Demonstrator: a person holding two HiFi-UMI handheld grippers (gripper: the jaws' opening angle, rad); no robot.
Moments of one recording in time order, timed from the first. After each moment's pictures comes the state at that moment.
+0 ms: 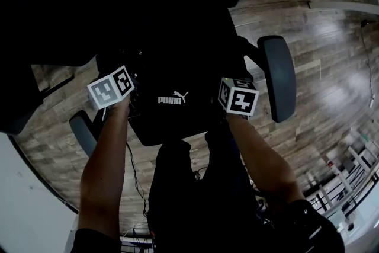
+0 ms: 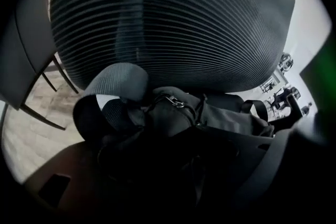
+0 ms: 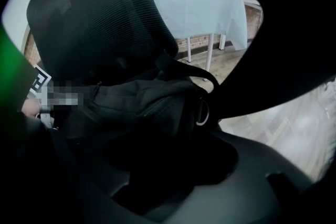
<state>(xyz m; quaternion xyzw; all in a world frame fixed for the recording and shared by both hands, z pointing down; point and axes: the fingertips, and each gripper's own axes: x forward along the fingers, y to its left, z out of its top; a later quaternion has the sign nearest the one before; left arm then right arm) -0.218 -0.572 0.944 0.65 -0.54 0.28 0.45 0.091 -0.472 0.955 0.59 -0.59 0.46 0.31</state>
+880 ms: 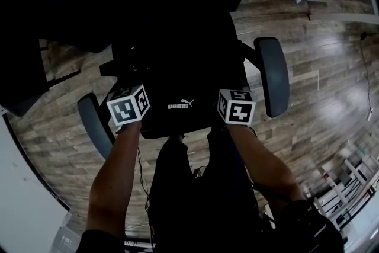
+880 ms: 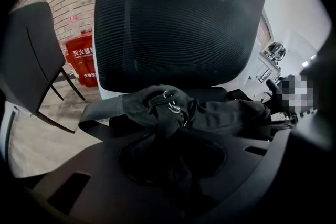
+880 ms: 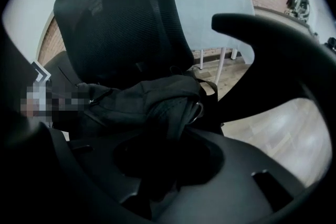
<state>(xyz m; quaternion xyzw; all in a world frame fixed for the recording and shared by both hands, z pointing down) -0.202 -0.507 0.892 0.67 -0.54 0.30 0.41 0.072 -0.454 0.913 0.56 -0.65 0.41 0.32</state>
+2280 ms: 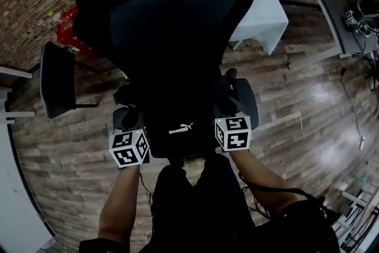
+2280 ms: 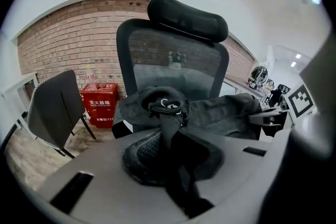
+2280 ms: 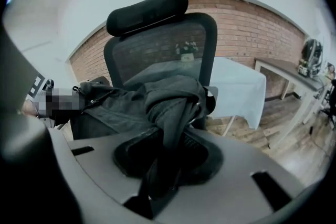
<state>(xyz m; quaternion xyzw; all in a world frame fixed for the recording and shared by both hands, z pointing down) -0.226 -0.483 0.631 0.73 -0.60 0.18 0.27 0.041 -0.487 0.663 0.54 -0.76 0.26 0.26</state>
